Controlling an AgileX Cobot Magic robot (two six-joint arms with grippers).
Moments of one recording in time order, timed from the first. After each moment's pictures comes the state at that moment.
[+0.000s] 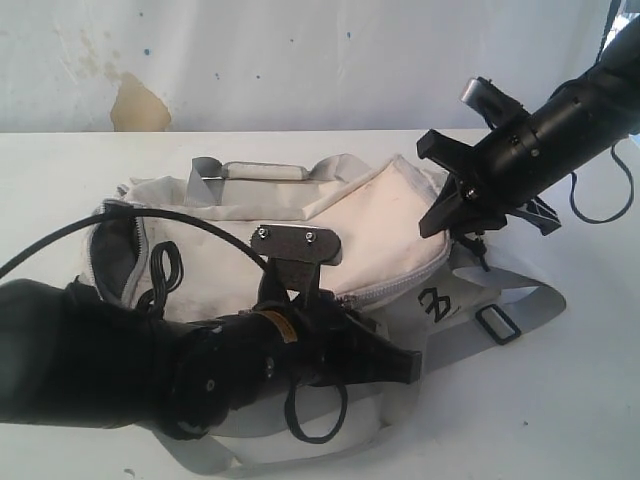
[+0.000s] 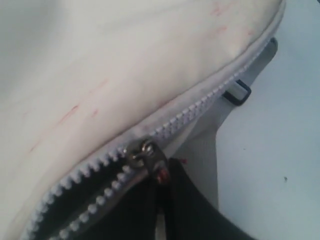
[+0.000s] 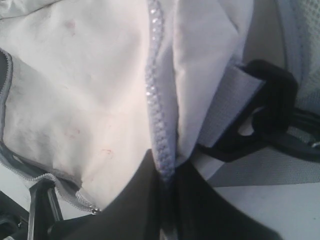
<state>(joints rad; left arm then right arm) -1.04 1.80 -0.85 -0.64 -0.28 0.11 0.12 1.81 -1.31 0.73 1.08 -0.27</state>
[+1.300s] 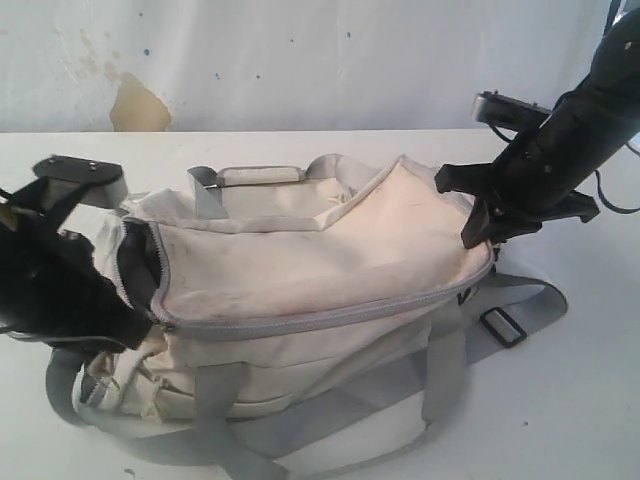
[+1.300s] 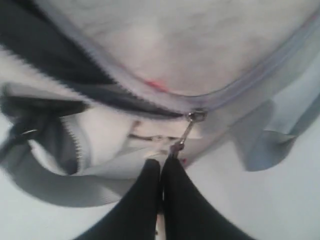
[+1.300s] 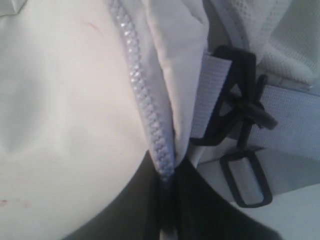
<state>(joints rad) -0.47 1.32 -0.85 -0.24 0.86 0.17 0.13 1.81 -1.31 0.39 0.93 -0.17</state>
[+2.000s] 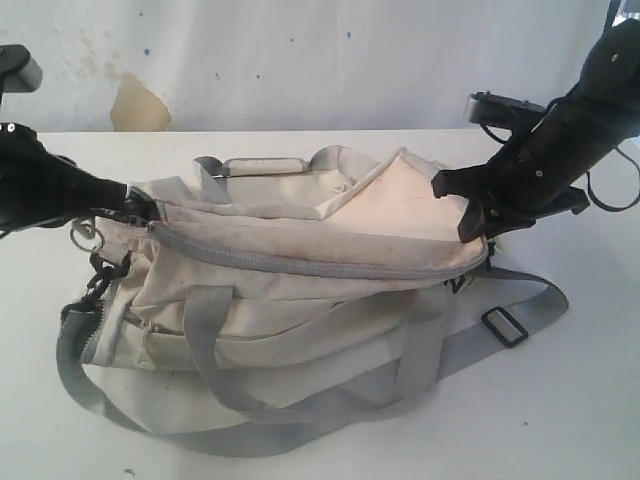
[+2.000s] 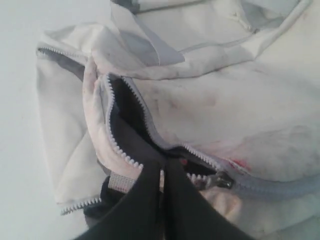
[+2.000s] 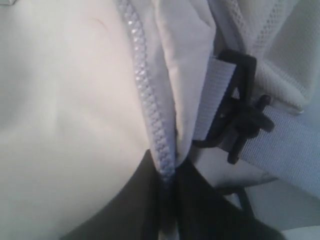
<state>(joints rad) -0.33 1.27 -0.85 -0.20 0.44 0.09 0.13 1.84 -1.31 0.38 0.84 -0.26</state>
